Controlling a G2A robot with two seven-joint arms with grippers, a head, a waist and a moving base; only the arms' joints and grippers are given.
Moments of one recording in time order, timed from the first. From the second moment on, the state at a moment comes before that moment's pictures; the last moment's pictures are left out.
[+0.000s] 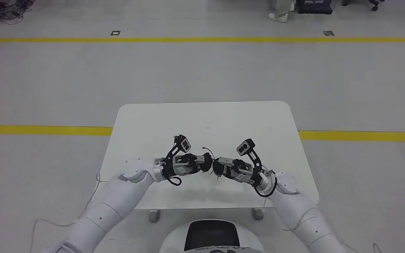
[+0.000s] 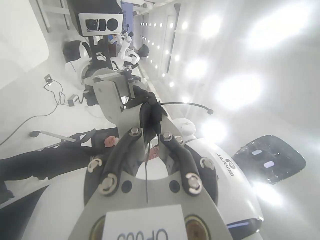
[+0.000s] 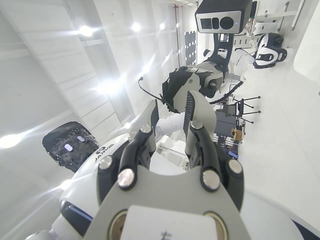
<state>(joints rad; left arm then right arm) 1.24 -1.10 -0.89 -1.29 -0.89 -0.26 -1.14 -1.42 -1.26 1.10 -1.21 0.83 -0.34 1.22</state>
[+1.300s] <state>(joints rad) 1.24 -1.10 -0.89 -1.29 -0.89 -0.26 -1.14 -1.44 -1.27 1.14 -1.22 0.79 -0.34 1.22</state>
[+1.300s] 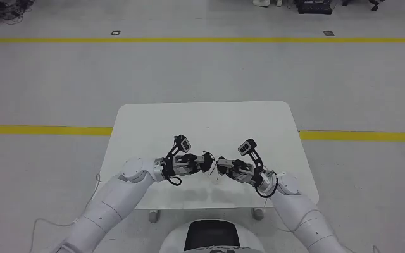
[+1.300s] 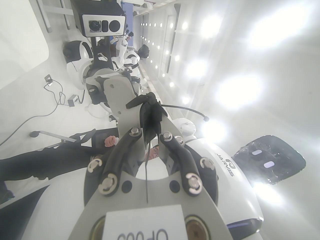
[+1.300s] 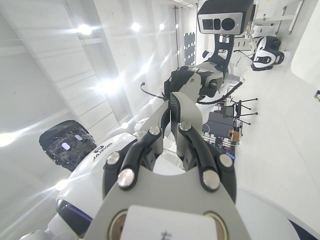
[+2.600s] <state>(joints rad) 1.24 -1.10 -0.89 -1.29 -0.89 -0.26 -1.14 -1.43 -1.26 1.14 -1.21 0.76 -0.34 1.17</state>
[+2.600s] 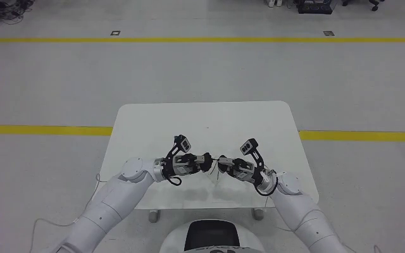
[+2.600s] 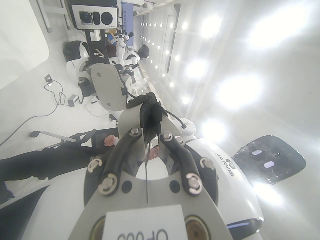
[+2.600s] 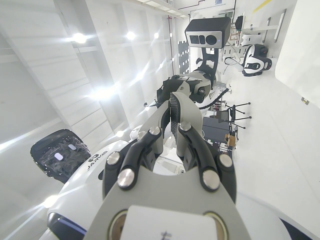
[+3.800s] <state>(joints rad) 1.24 -1.10 -0.89 -1.29 -0.89 -0.26 -1.14 -1.43 -1.26 1.11 -1.19 0.71 -0.33 1.11</state>
